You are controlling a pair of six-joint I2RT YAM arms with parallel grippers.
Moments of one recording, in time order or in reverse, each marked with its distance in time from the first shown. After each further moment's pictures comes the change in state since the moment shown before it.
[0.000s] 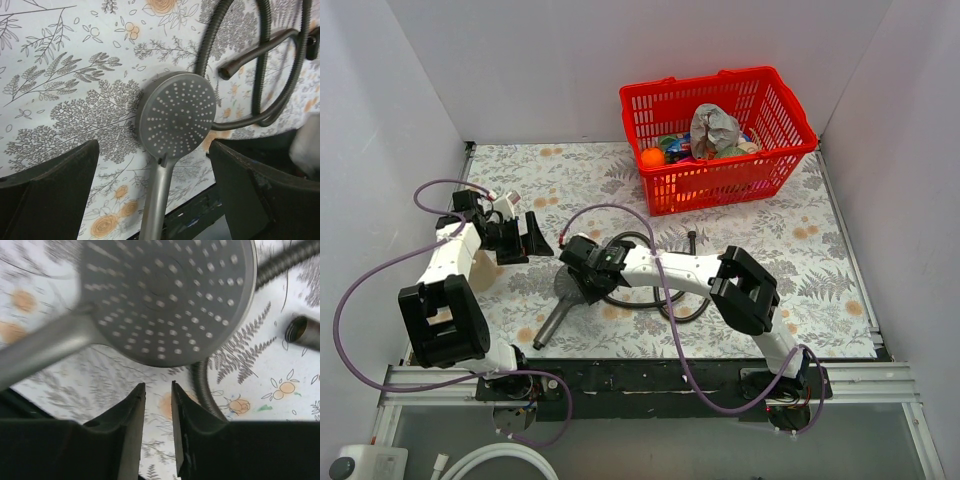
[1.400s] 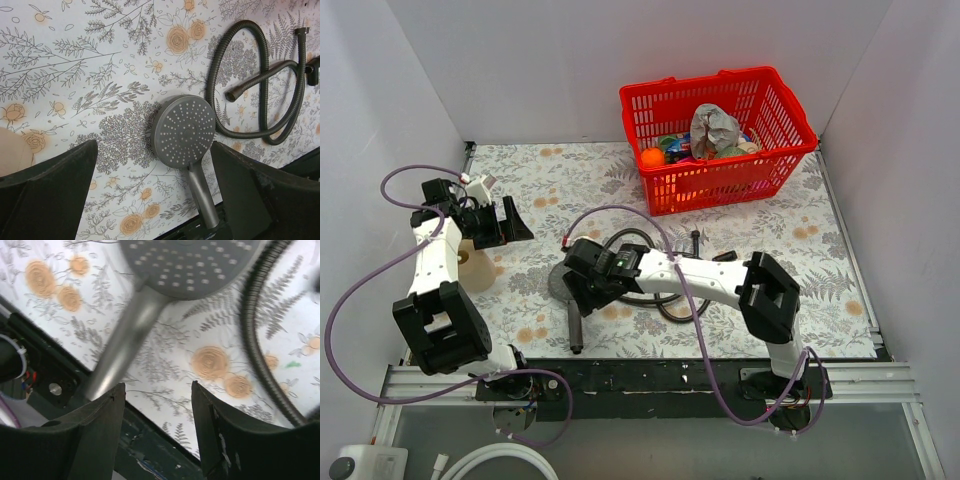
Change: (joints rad) left arm 0.117 -0.031 0.125 -0.040 -0.009 0.098; right arm 0.019 -0.152 -0.156 0.009 -0.072 0.100
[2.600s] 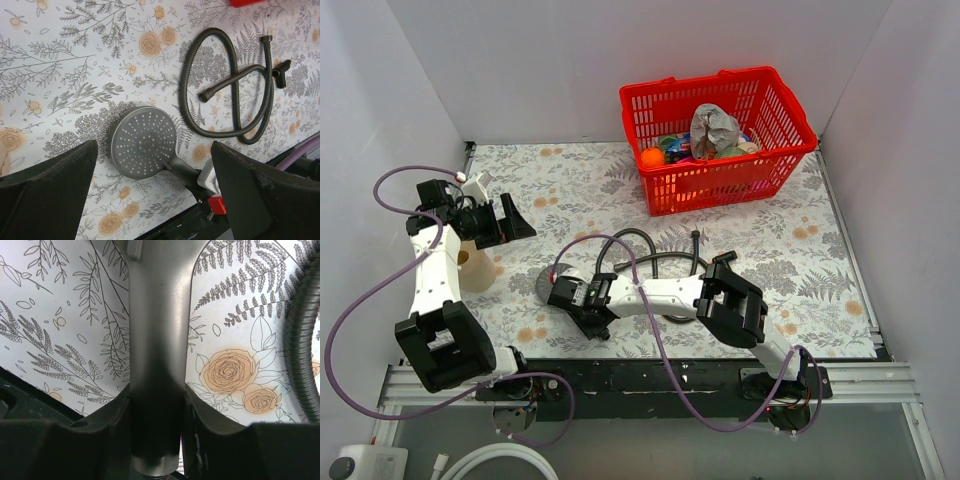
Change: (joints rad) left arm 0.000 -0.097 -0.004 -0.026 0.060 -0.060; right arm 0.129 0.223 0.100 -0.097 0.134 -0.048
